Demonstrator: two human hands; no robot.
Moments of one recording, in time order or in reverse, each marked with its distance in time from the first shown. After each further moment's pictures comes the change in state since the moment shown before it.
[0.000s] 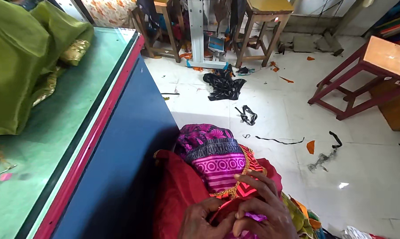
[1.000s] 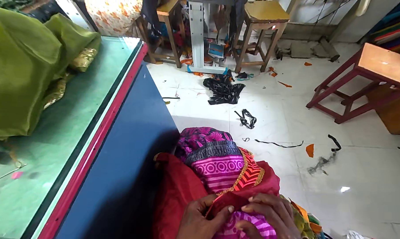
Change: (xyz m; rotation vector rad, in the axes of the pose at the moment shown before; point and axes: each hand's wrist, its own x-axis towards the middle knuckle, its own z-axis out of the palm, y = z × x) left_hand 0.003 0.003 -0.002 -0.191 -0.020 -0.165; right_hand -0.017 -0.040 -0.004 -0.122 0.167 0.225
